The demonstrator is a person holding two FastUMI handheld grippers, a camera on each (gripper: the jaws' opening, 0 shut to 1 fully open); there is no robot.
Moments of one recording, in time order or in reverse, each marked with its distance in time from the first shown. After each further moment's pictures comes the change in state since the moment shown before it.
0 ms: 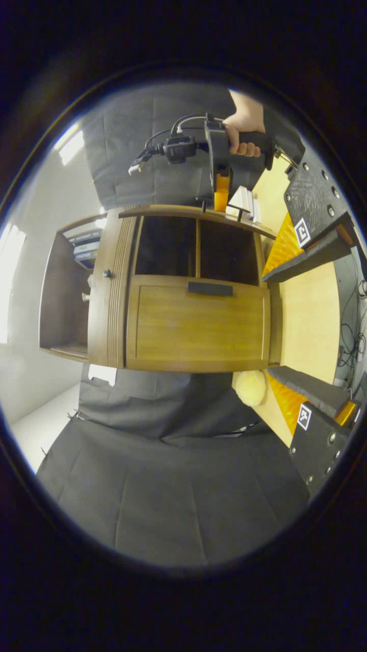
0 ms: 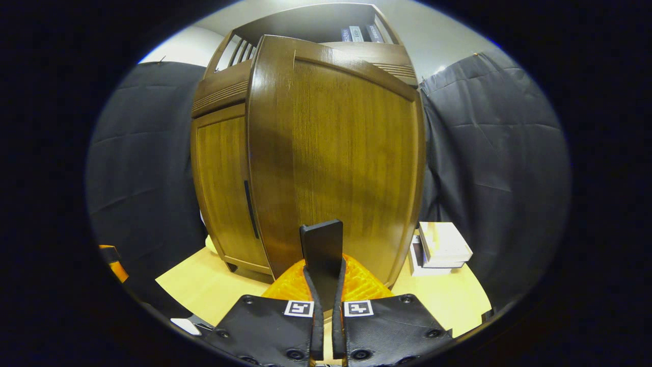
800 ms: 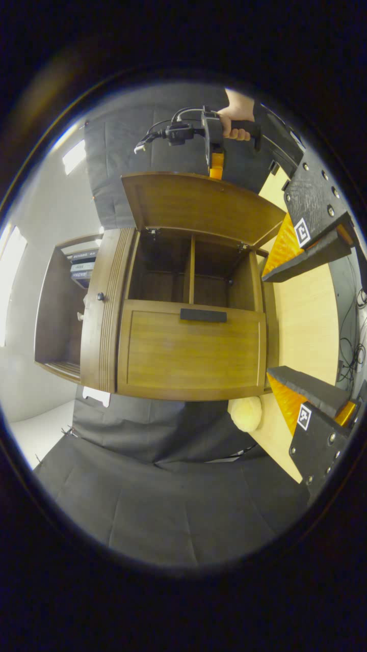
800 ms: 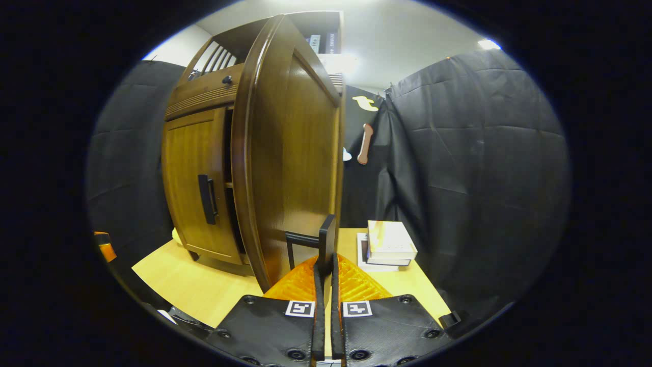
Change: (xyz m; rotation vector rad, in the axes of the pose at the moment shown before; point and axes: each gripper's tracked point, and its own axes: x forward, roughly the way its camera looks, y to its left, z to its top) left arm 0.014 -0.028 -0.020 -0.005 0.021 -0.121; right arm -0.025 -0.080 -0.004 -0.006 -0.028 -0.201
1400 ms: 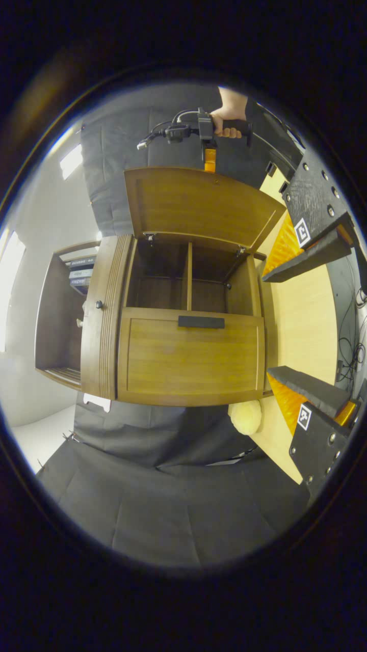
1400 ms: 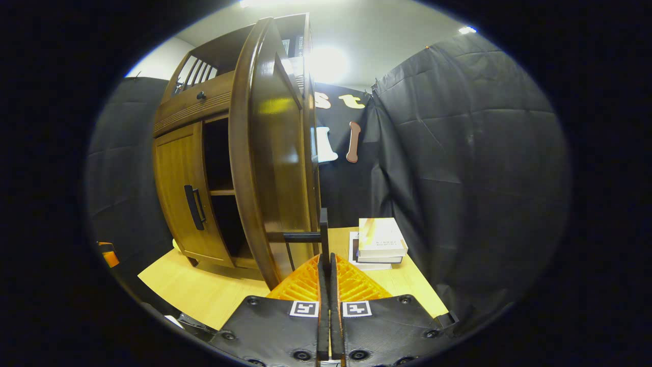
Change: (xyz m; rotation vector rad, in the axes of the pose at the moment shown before) left arm -0.001 -0.004 -0.001 0.015 0.003 -0.005; right arm -0.001 -0.015 -0.002 0.087 -0.007 0.033
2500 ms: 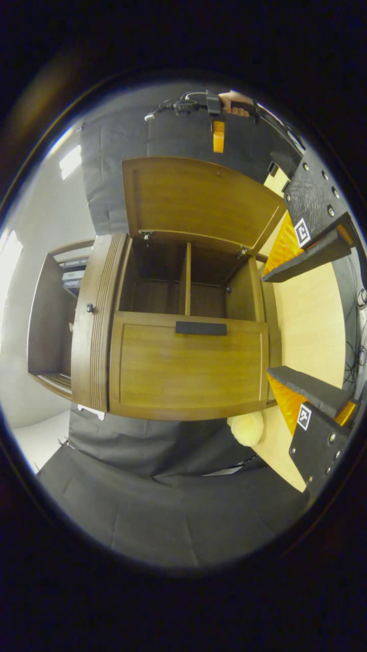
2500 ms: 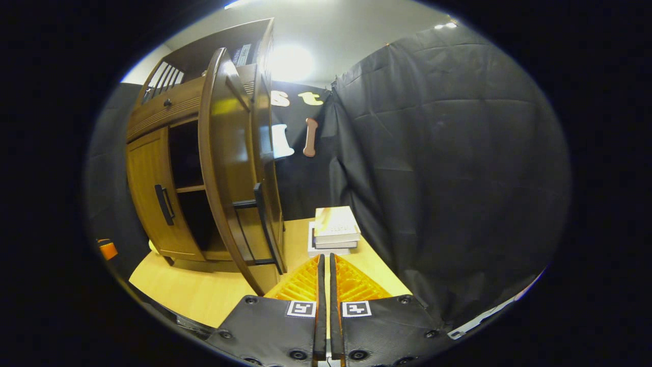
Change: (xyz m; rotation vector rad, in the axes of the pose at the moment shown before) left arm 0.009 -0.012 -0.013 -0.004 0.022 -0.035; right arm -0.052 -0.065 -0.010 0.061 0.016 -0.241
